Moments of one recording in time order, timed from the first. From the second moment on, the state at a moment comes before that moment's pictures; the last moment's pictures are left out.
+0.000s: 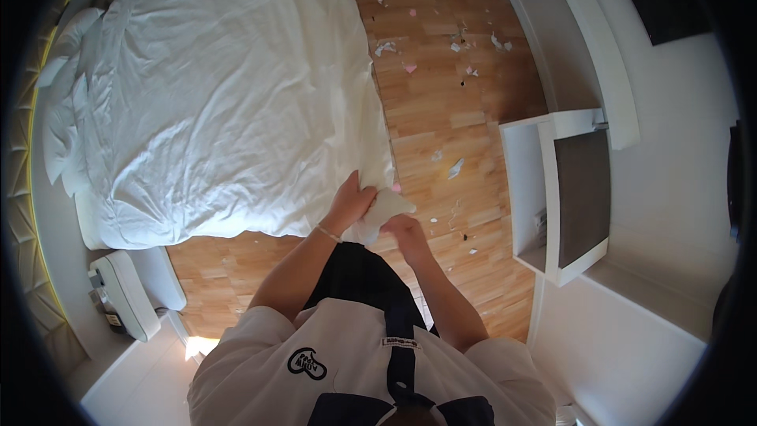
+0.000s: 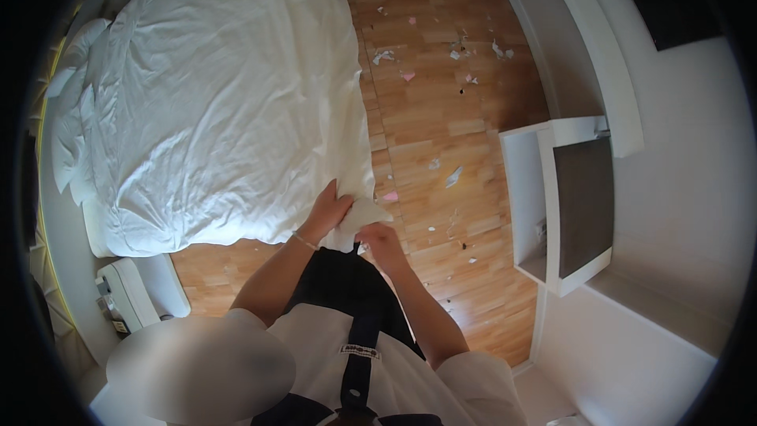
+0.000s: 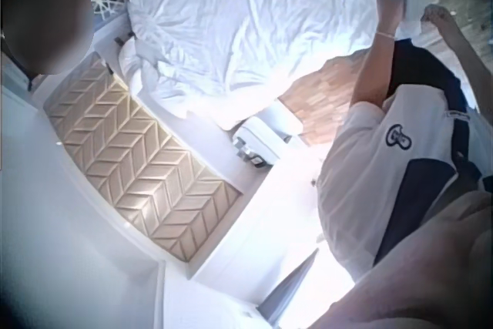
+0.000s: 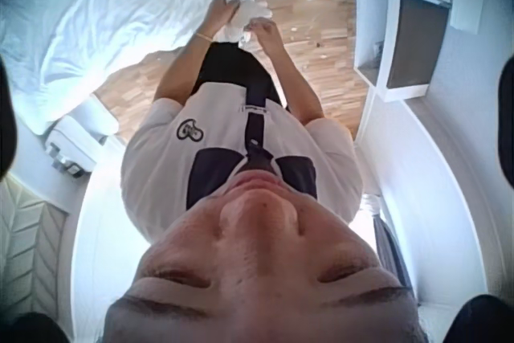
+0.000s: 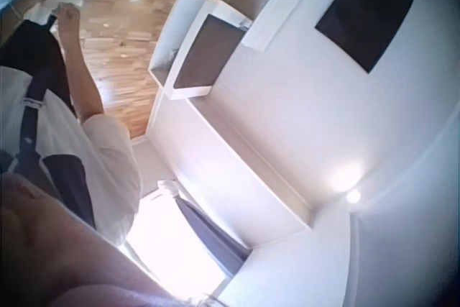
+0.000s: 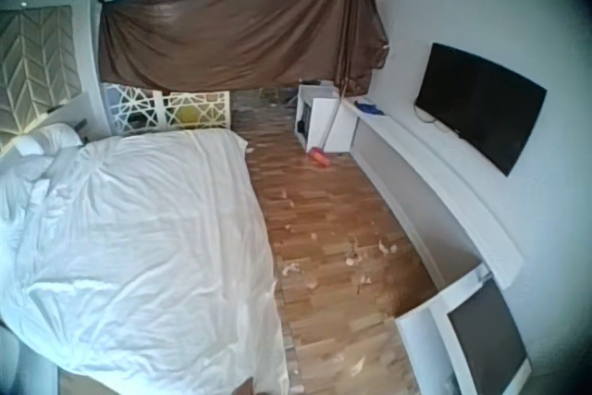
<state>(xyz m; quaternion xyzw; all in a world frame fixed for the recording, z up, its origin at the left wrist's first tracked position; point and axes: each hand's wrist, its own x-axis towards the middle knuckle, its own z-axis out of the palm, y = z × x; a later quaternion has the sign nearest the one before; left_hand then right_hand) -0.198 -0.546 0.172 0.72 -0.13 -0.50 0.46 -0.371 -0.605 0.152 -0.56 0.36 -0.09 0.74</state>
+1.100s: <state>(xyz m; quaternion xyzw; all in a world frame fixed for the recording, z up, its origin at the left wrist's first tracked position) -0.035 -0.616 0.100 0.89 0.07 0.00 0.45 -0.217 -0.788 0.195 -0.43 0.34 0.36 0.75</state>
